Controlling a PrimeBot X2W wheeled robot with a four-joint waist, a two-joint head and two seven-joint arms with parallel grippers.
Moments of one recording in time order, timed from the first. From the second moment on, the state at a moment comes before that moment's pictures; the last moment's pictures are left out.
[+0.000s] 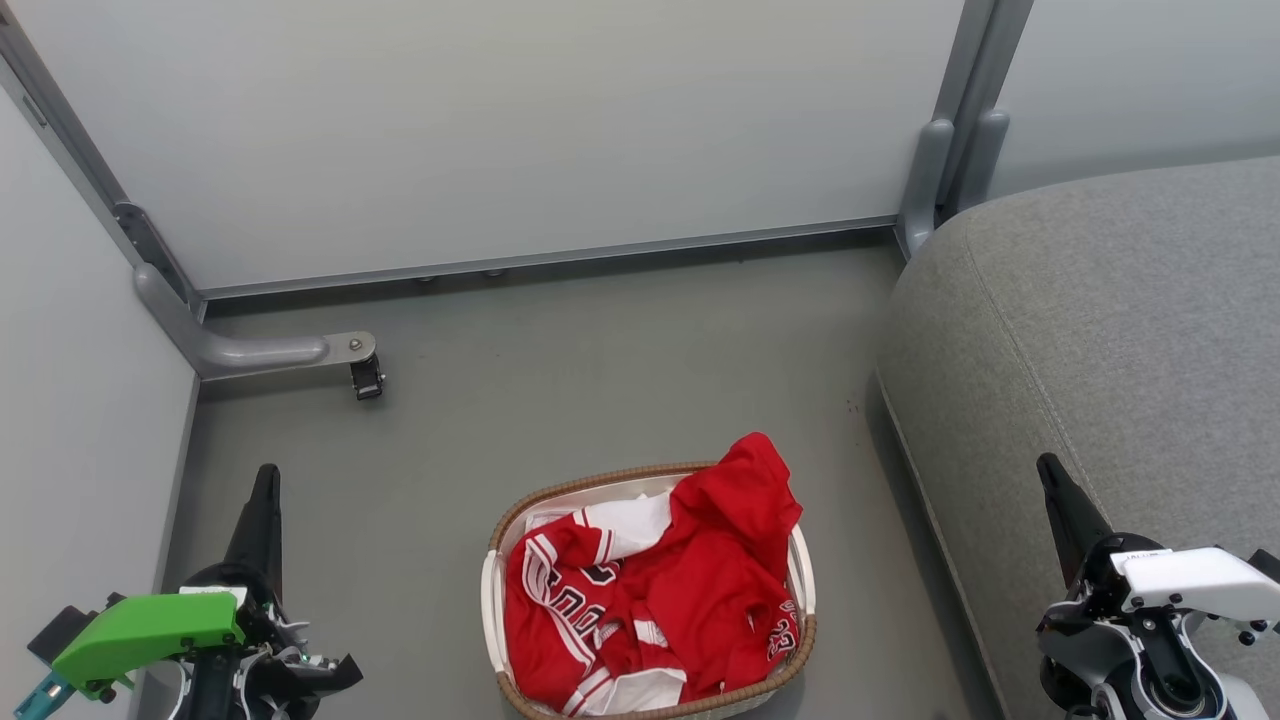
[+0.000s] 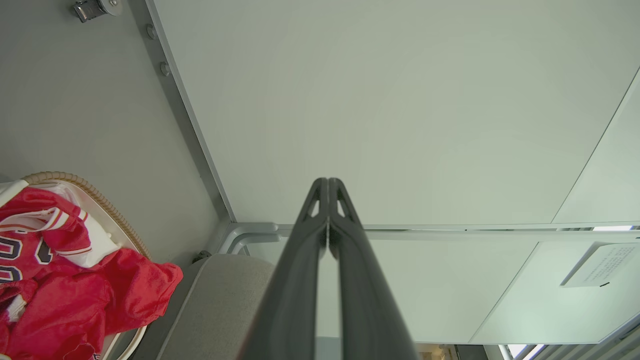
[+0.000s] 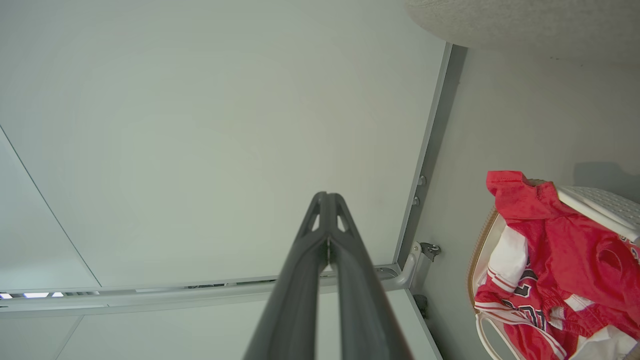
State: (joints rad) left arm -0.10 0.05 0.11 0.25 -1.61 -0.13 0.11; right arm -0.11 -0.05 -0.11 0.25 1.61 0.13 0.11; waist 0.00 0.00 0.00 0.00
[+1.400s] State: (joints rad) left arm -0.03 0.04 0.00 0.21 -1.39 -0.12 -0.01; right arm -0.04 -0.03 -0.10 0.26 1.34 0.13 -0.01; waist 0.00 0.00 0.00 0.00
